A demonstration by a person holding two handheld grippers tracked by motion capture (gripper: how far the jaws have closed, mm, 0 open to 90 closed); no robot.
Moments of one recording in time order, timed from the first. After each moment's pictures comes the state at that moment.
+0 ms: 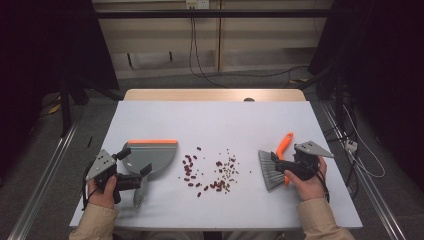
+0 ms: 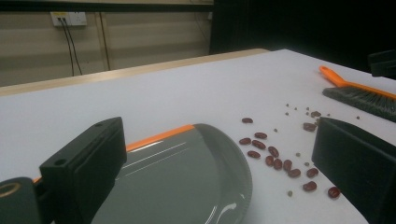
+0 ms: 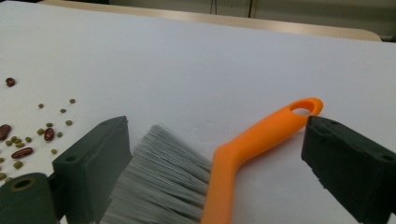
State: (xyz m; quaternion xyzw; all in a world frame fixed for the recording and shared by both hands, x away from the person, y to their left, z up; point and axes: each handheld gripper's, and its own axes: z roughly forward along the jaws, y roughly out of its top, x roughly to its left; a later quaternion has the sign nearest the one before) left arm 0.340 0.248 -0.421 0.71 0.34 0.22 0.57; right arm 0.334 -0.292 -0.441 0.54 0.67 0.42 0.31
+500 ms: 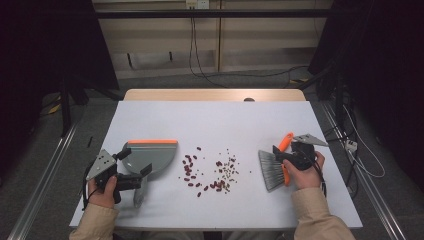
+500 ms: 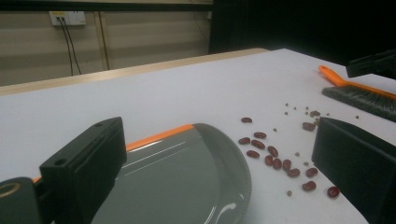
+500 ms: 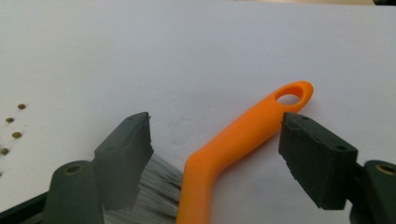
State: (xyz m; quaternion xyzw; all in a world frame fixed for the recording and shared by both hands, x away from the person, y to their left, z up) left arm 0.340 0.248 -0.421 0.72 0.34 0.22 0.57; right arm 0.363 -0.297 -0.448 0.59 0.66 0.37 0.28
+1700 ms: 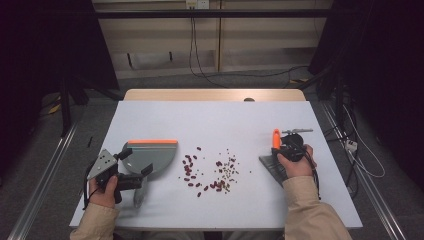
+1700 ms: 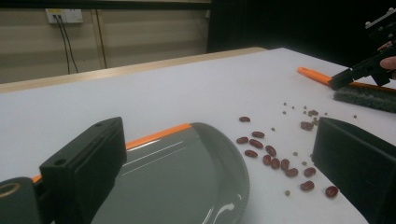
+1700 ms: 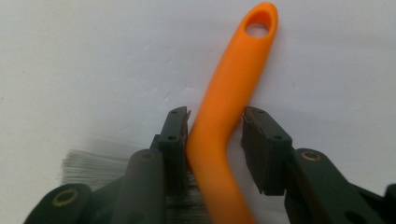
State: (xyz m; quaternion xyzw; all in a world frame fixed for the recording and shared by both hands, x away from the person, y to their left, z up) left arm 0.341 0.247 -0.422 0.72 0.34 0.21 0.57; right arm 0.395 -0.284 -0.450 0.63 0.71 0.26 0.19
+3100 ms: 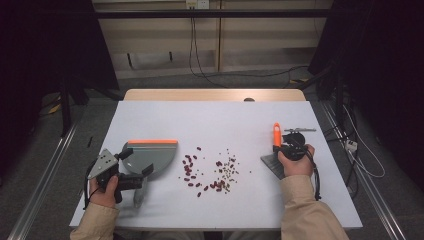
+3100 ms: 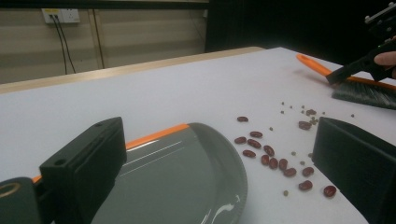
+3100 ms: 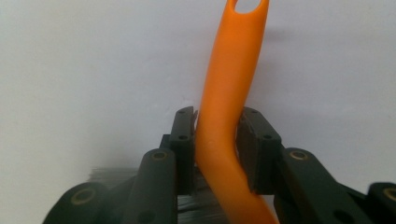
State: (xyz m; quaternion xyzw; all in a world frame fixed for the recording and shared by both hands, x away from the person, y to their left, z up) left arm 0.341 0.245 -0.422 0.72 0.34 0.21 0.57; right arm 0.393 -0.287 -0.444 0.65 0.68 0.29 0.20
